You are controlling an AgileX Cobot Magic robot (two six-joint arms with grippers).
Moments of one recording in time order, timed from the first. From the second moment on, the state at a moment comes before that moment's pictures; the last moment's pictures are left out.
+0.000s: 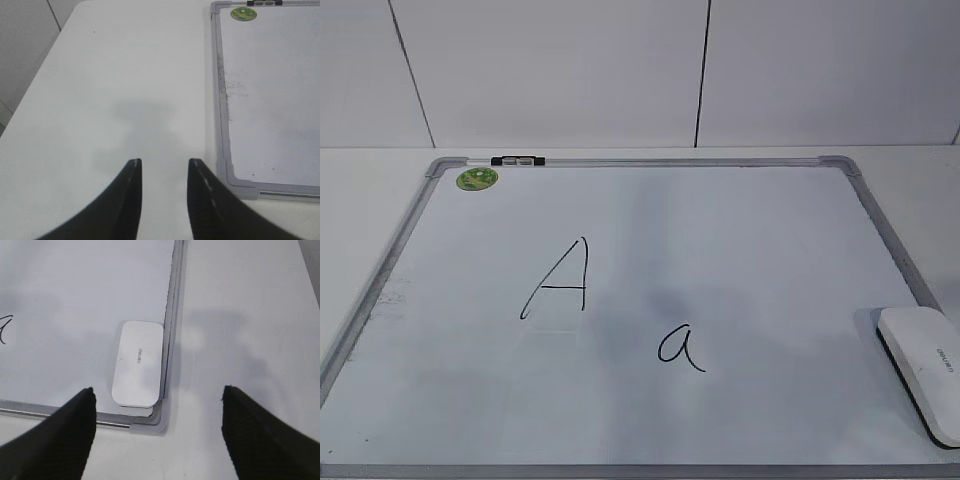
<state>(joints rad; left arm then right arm) 0.07 0.01 -0.52 0.03 1.12 -0.01 0.00 0.28 -0.63 0.01 1.07 -0.19</state>
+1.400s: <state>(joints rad) 0.07 0.01 -0.52 0.03 1.12 -0.01 0.20 1.05 -0.88 -0.05 1.20 0.10</state>
